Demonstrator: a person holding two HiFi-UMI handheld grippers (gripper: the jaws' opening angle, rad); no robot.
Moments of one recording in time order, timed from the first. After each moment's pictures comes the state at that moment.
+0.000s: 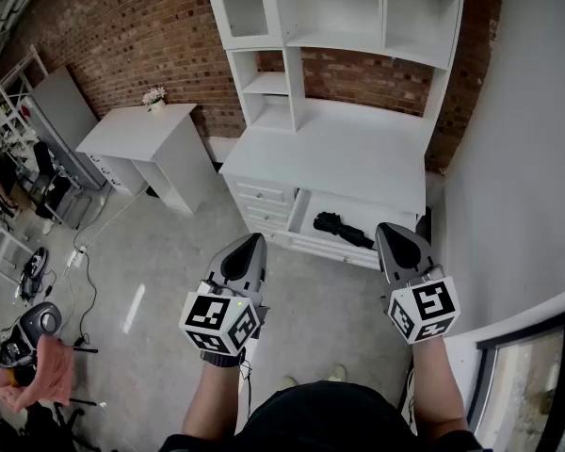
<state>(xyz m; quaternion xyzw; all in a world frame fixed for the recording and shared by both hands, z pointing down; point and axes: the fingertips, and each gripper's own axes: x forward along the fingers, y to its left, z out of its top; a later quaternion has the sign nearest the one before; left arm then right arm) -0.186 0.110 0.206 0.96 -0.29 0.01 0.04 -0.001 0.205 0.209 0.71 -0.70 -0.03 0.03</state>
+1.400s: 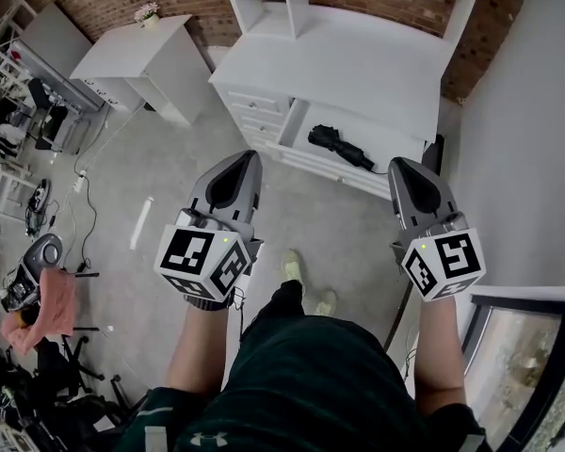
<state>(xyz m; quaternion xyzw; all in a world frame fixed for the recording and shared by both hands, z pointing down) -0.115 0.137 0.234 0.95 -0.31 0.04 0.04 0.065 0.230 0.260 0.68 -0.73 0.02 0.02</state>
